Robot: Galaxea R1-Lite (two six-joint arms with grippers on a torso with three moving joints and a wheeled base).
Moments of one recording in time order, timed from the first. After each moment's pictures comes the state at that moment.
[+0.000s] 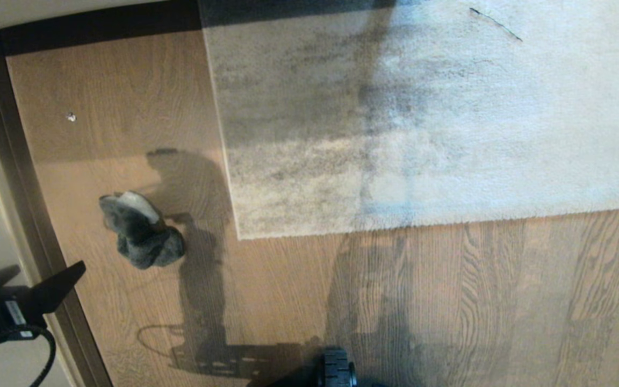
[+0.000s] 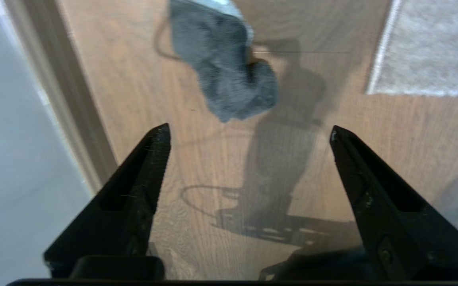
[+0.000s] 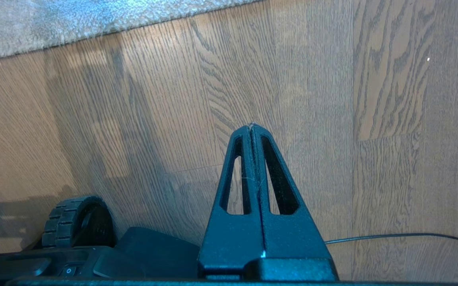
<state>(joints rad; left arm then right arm) 0.04 0.98 -0.31 -0.45 0.03 -0.05 0.00 0.00 0.00 0.00 -0.05 0.10</state>
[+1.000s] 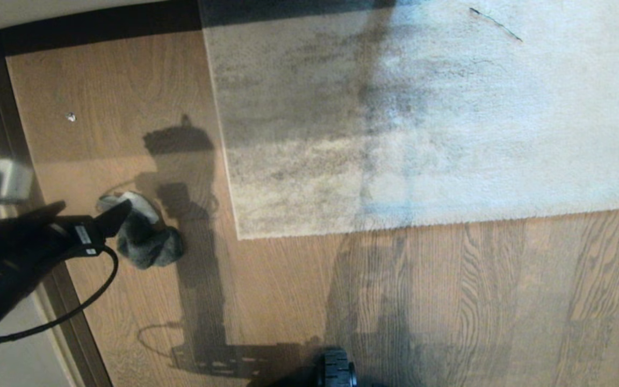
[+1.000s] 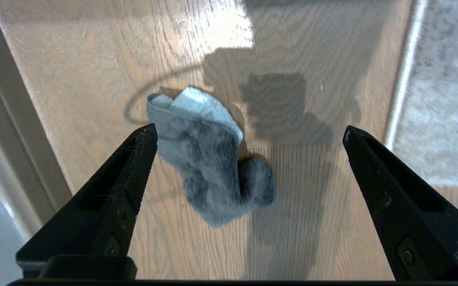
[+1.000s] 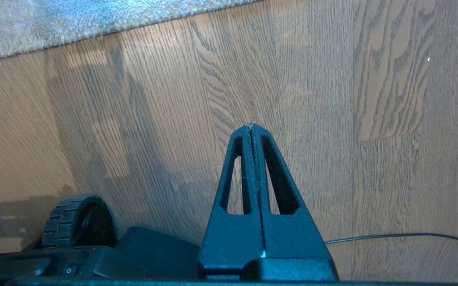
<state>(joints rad) 0.03 1.43 -0.36 -1.00 0.04 -0.02 0.00 0.00 0.00 0.00 -0.05 0.10</state>
